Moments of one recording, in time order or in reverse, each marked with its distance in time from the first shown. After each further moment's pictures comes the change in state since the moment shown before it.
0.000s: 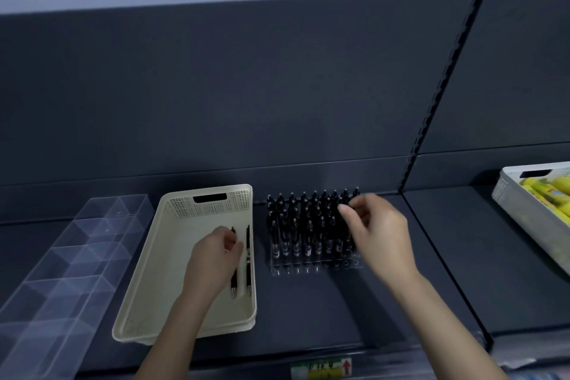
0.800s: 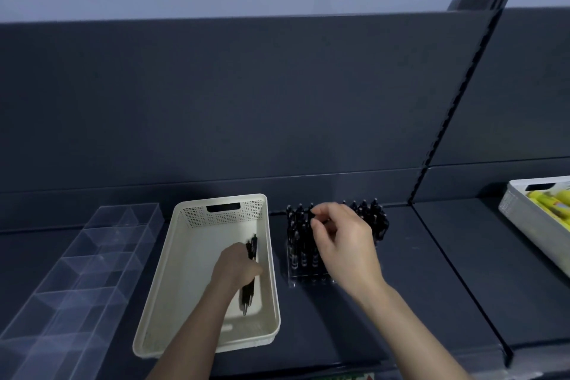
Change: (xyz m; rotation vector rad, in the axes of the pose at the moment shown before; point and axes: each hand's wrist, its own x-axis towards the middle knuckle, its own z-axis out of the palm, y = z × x) left_hand 0.038 -0.013 0.017 0.089 -0.356 -0.246; right_hand -0.012 -0.063 0.048 0.119 -0.084 -0.100
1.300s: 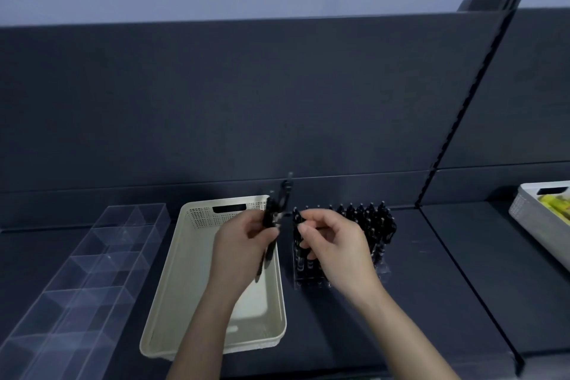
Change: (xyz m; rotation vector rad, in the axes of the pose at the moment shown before) left_hand -0.072 0.040 -0.041 -0.709 0.247 0.413; right_hand -0.003 -0.017 0.010 0.508 -0.142 0.261
